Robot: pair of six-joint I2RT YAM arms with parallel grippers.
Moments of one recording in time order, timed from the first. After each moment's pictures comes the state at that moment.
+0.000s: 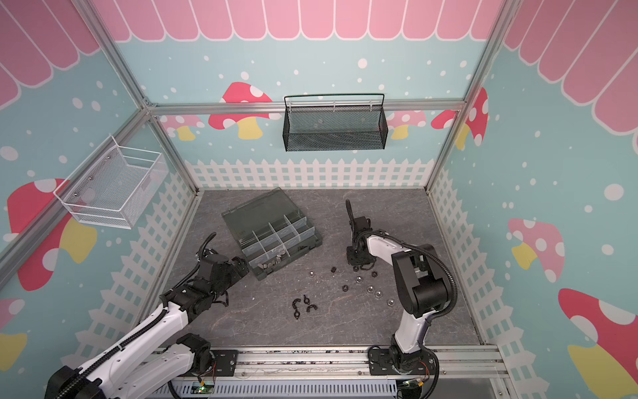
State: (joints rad) left arm -0.37 0.89 0.48 -0.38 -0.27 -0.92; right arm 0.31 1.78 1.06 -0.56 -0.02 0.19
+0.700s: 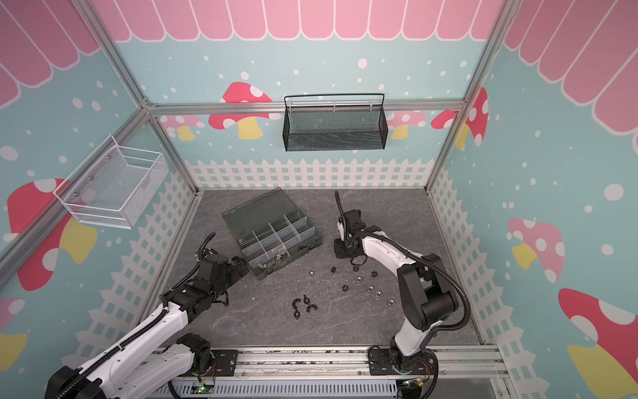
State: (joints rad) left arm -0.36 0.89 0.48 -0.38 -0.27 -0.92; right arm 0.45 1.68 1.17 -0.56 -0.13 0.24
